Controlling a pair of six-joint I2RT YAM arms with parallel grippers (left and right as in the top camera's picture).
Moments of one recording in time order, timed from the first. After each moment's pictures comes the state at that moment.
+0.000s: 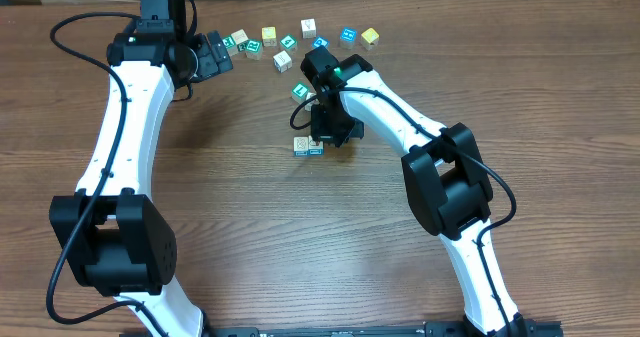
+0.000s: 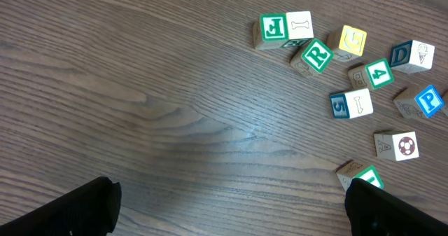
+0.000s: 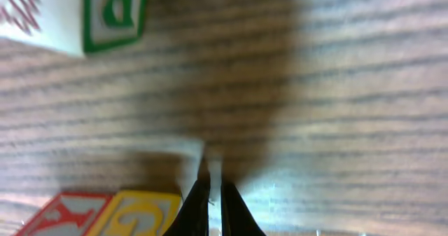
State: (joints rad) left arm -0.02 1.90 1.73 -0.87 -0.06 -0.41; right arm 0.55 2.40 1.99 -1.08 -0.05 0.57
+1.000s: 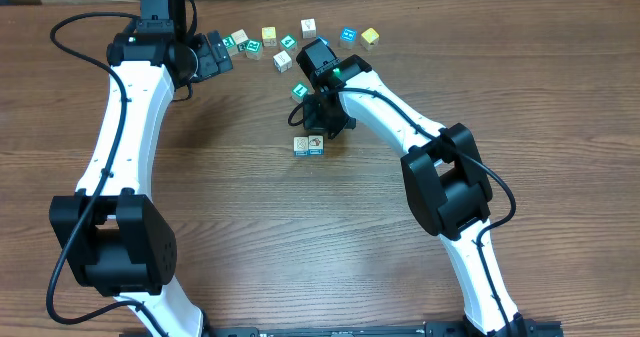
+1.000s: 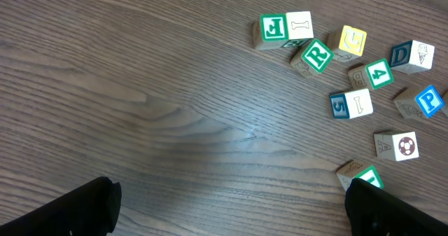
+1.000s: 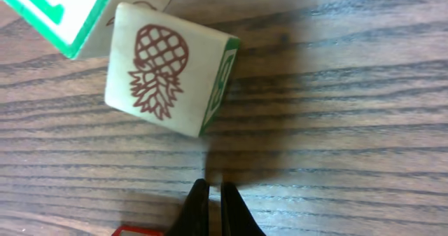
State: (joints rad) left arm -0.02 1.90 1.73 -0.87 -0.06 -0.41; right arm 0.56 2.40 1.99 -0.95 -0.08 0.54
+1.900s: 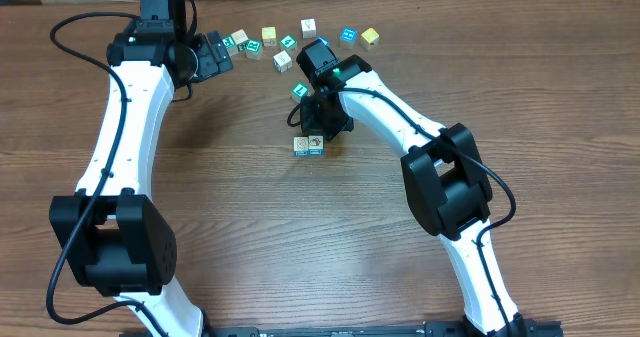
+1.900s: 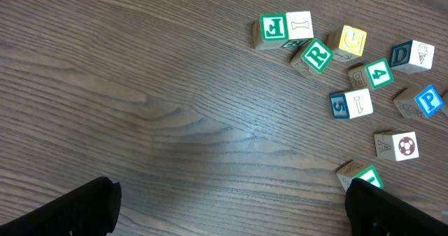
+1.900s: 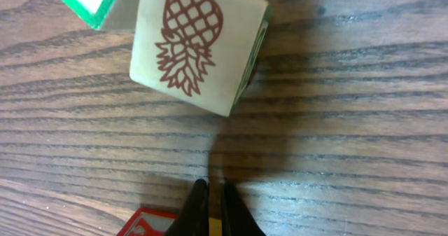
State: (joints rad) left arm -0.02 1.90 1.73 -0.87 -0.06 -0.41; right arm 0.56 2.40 1.99 -0.96 -0.14 0.54
